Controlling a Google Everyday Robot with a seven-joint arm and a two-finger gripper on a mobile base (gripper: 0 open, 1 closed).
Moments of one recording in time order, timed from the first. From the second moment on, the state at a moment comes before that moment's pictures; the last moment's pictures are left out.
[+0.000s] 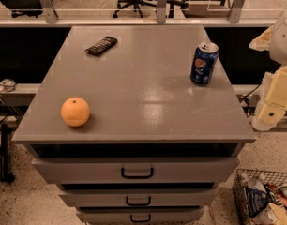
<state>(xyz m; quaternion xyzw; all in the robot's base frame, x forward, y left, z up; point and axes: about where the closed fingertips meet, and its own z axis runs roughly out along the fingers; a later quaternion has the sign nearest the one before) 0.438 -0.217 0.977 -0.60 0.78 -0.04 0.16</state>
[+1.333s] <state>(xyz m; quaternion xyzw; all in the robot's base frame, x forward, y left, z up) 0.542 -0.240 0.944 -0.57 0.77 0.00 0.30</state>
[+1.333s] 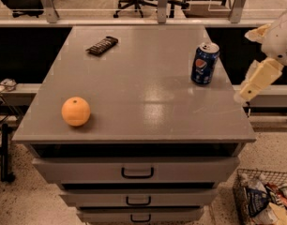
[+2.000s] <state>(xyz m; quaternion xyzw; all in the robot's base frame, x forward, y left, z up) 0.604 -0.241 0.912 -0.50 0.74 0.12 0.44</state>
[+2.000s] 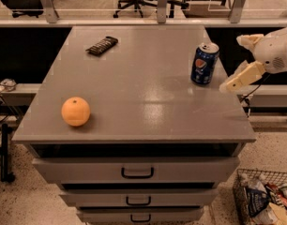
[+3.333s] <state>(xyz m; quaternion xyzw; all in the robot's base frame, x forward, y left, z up) 0.642 -0.187 0.884 -0.42 0.69 0.26 0.53</state>
